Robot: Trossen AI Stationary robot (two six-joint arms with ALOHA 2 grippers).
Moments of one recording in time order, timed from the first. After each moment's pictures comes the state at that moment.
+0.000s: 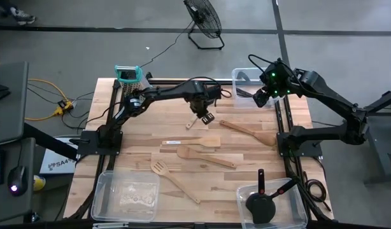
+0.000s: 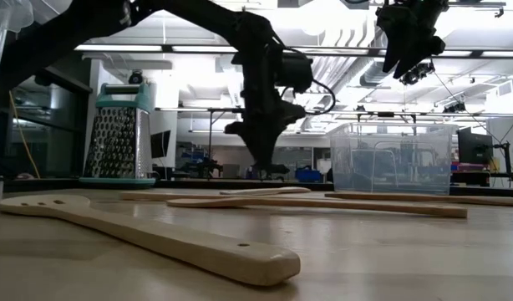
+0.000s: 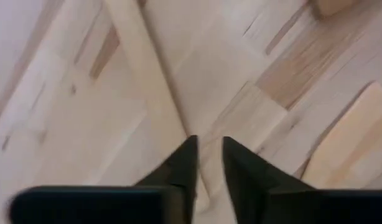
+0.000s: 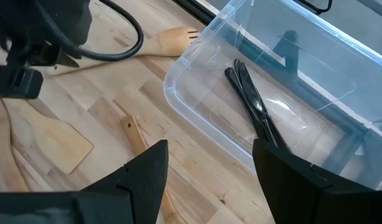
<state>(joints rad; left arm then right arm) 0.31 2.29 2.11 -1.19 0.01 -0.34 -0.64 1.09 1.26 -1.14 0.07 0.22</state>
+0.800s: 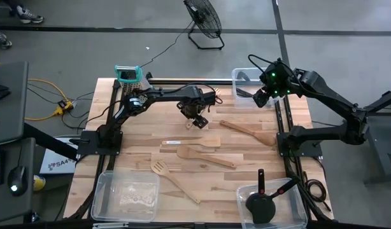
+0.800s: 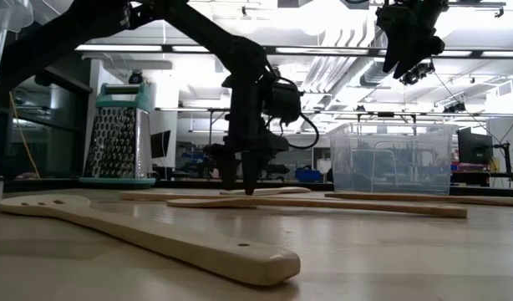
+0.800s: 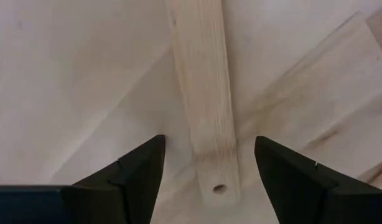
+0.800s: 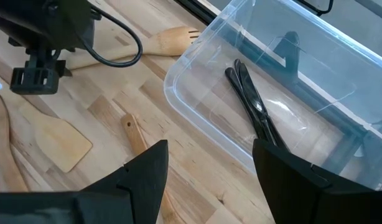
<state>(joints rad) 0.33 2.29 1.90 -1.14 0.05 -0.45 -0.64 1.09 1.26 -1.14 0.07 0.21</state>
